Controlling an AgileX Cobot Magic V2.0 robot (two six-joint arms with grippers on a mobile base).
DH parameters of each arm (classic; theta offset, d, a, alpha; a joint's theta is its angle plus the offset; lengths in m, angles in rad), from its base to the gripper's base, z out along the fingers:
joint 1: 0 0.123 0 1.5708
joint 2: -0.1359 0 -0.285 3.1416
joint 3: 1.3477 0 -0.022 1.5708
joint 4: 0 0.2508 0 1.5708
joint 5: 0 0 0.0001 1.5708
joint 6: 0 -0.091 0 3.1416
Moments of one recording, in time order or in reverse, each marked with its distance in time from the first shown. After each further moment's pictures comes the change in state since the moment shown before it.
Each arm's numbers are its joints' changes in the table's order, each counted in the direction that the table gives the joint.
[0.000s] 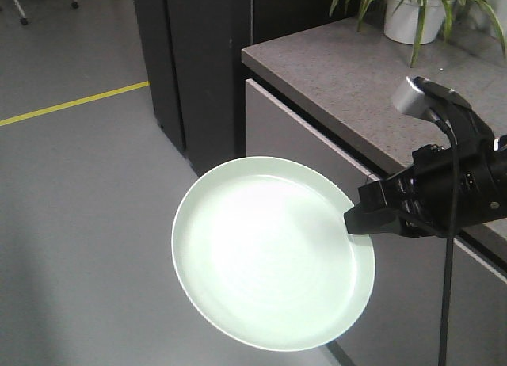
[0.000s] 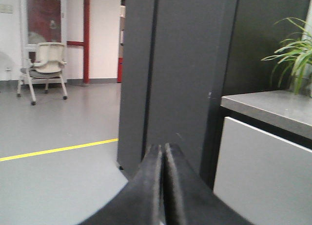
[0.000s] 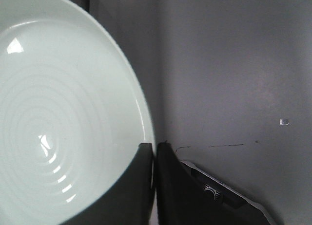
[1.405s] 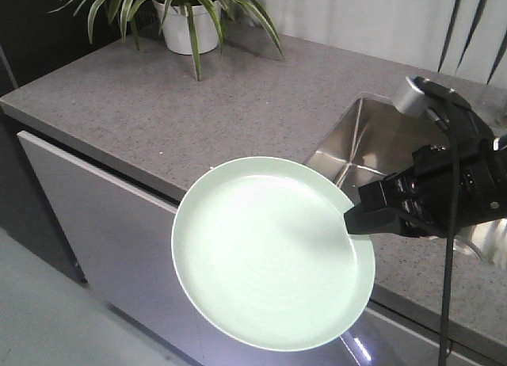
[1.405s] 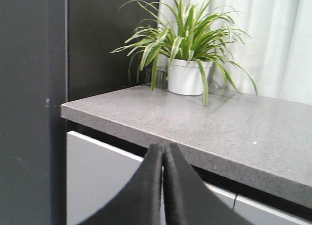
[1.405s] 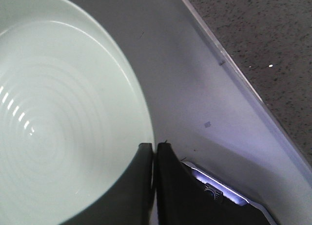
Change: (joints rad) left arm 0.000 0.000 0.000 0.000 0.000 0.000; right arm 0.000 0.000 0.000 0.000 0.000 0.000
